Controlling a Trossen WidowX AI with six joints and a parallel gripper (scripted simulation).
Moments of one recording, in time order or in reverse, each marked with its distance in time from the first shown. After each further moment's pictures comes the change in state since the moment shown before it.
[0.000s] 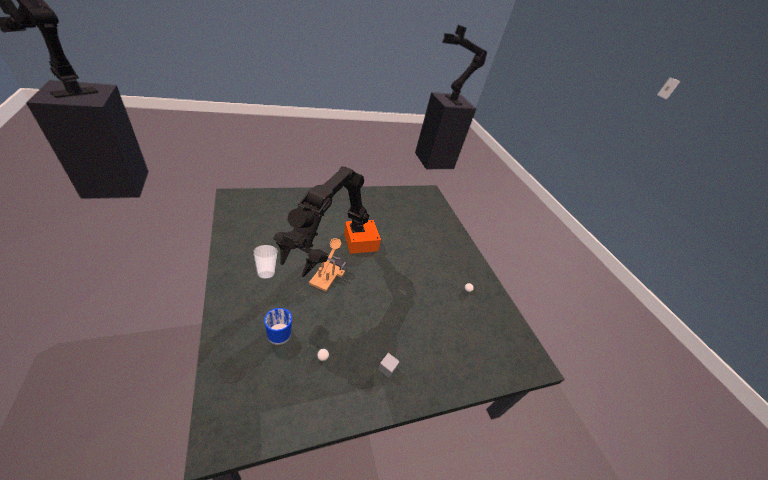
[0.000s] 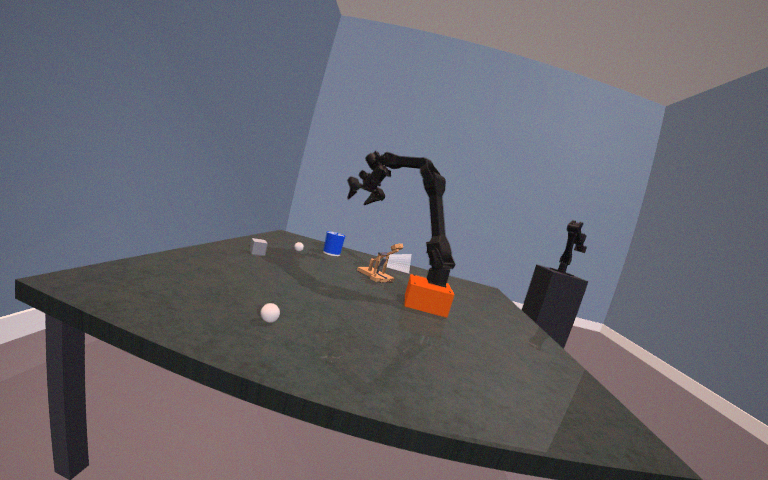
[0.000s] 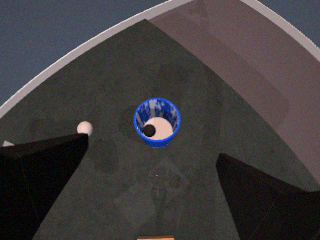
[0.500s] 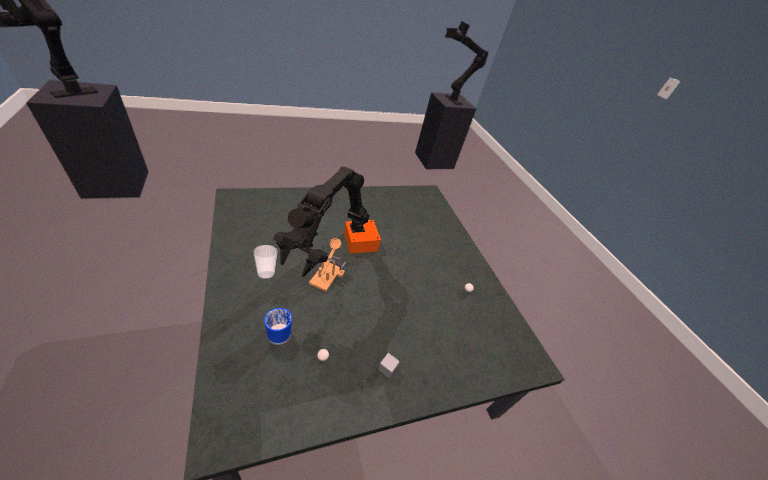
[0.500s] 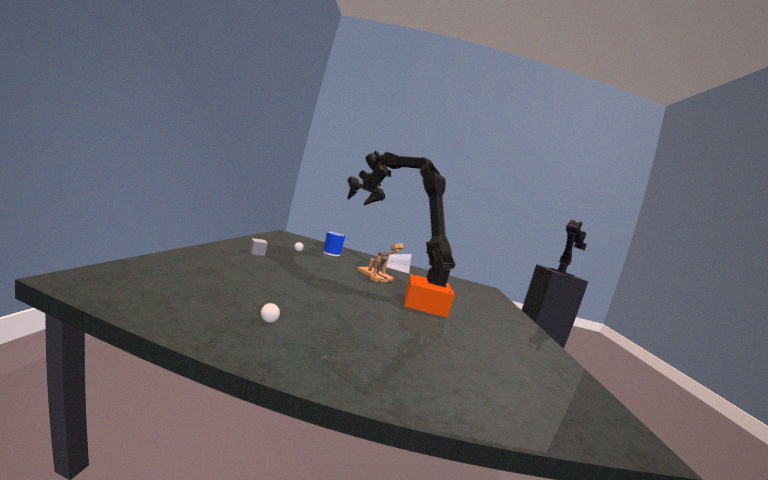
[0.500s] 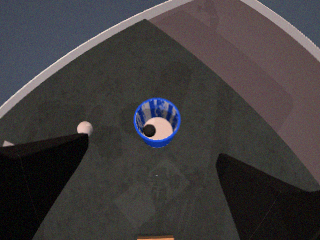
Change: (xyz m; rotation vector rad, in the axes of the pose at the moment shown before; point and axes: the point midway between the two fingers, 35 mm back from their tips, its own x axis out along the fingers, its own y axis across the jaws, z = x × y) arm 0.000 0.000 0.000 0.000 0.000 0.000
